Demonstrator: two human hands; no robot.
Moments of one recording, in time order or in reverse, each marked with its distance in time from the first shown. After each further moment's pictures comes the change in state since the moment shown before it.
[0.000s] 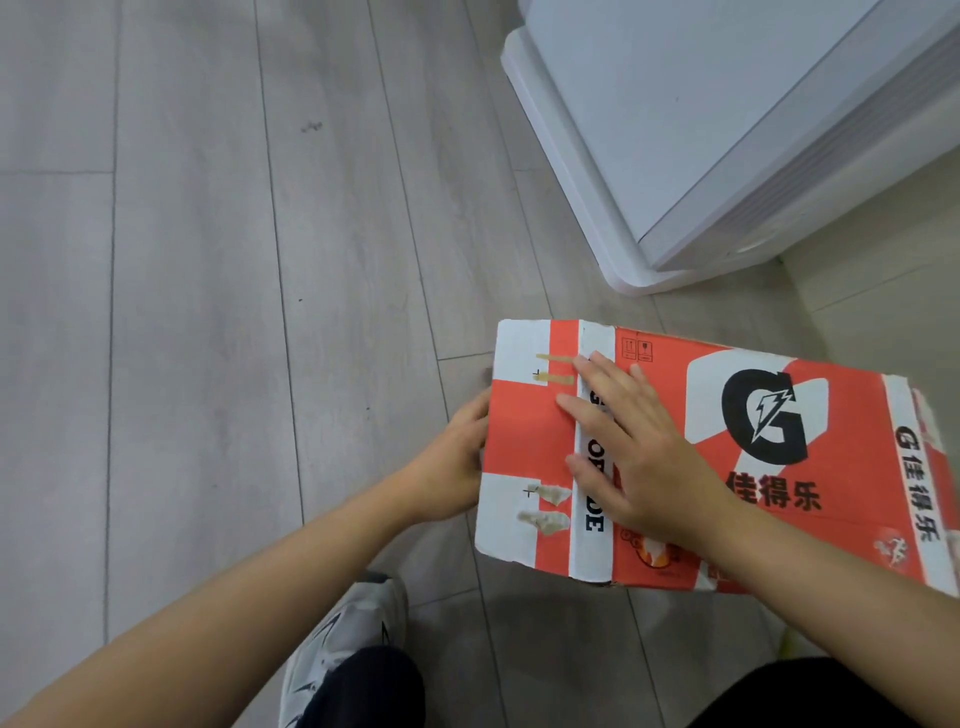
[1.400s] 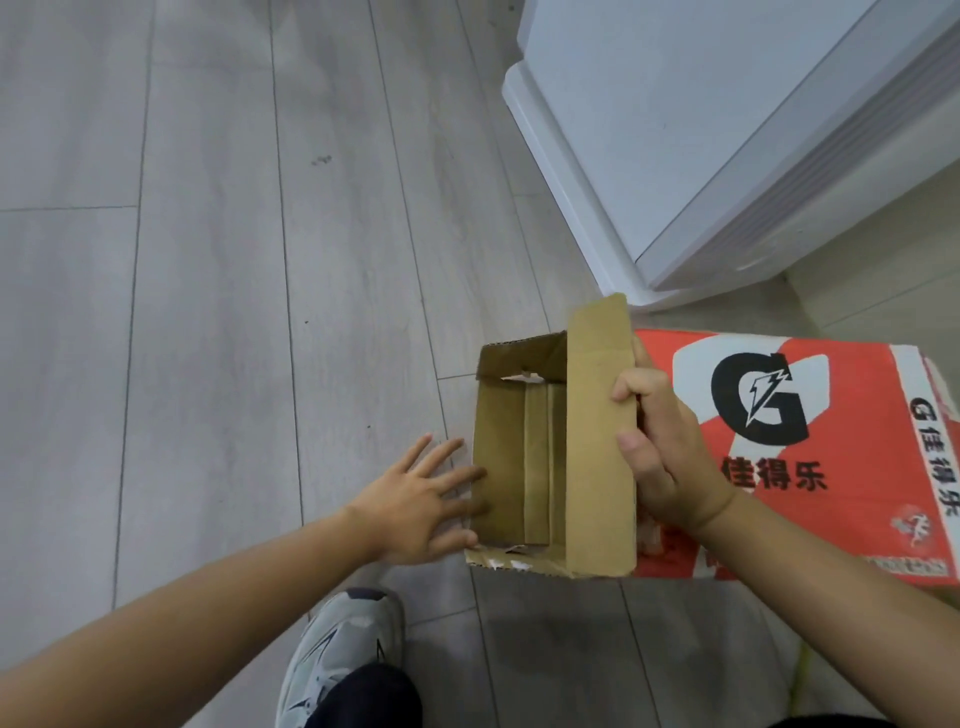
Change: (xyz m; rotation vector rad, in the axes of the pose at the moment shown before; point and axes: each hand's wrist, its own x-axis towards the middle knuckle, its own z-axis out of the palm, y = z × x) left_hand -0.030 -0.052 -0.005 1.169 -0.413 -0.025; right_hand 0.014 0.011 -0.020 0.546 0.263 0.055
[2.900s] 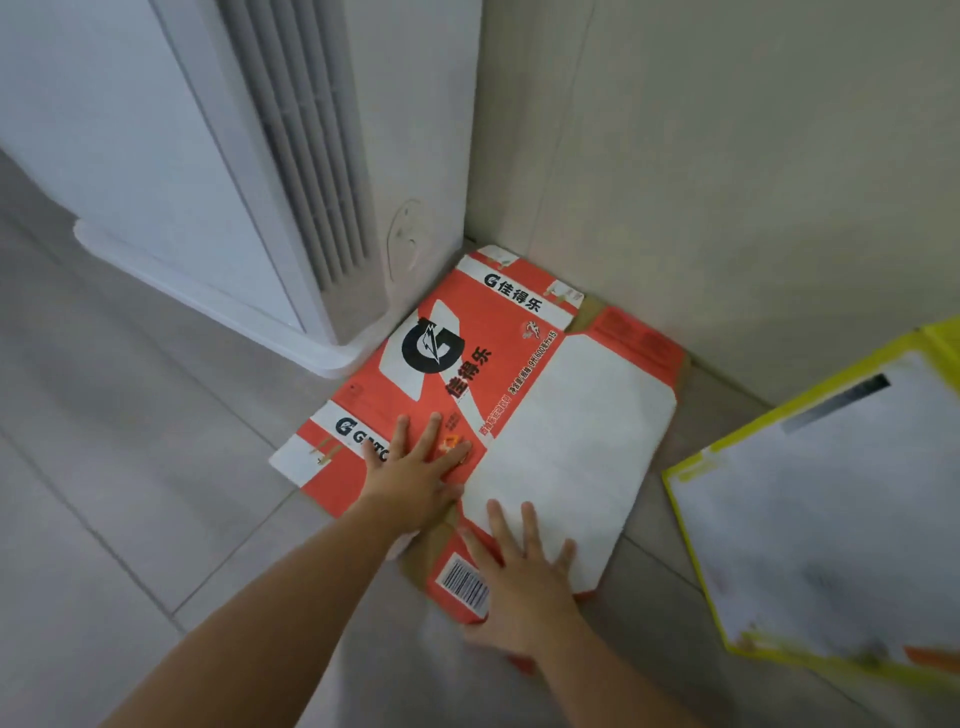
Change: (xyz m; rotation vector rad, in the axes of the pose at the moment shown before) left_hand 0.308 0.099 -0.062 0.194 -0.152 0.063; right_hand -0.165 0.141 0.057 -0.346 -0.392 1.096
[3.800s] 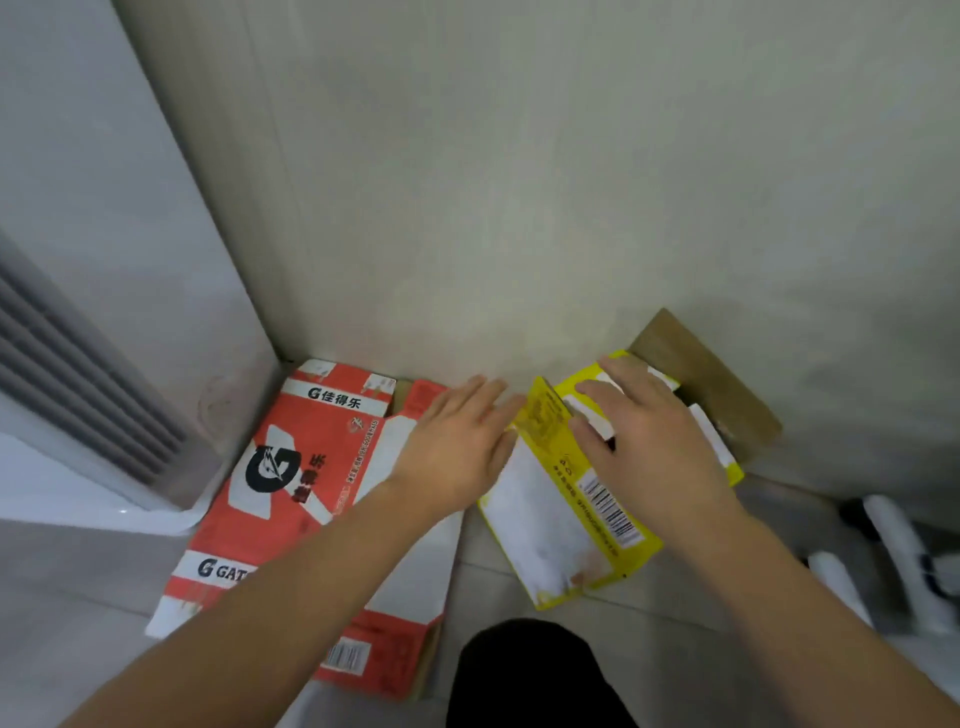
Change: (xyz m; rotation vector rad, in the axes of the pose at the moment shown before) left_hand -0.100 0.268 -0.301 -0.144 0.723 0.750; right_hand -0.338 0.168 -0.291 0.130 1.003 0.430
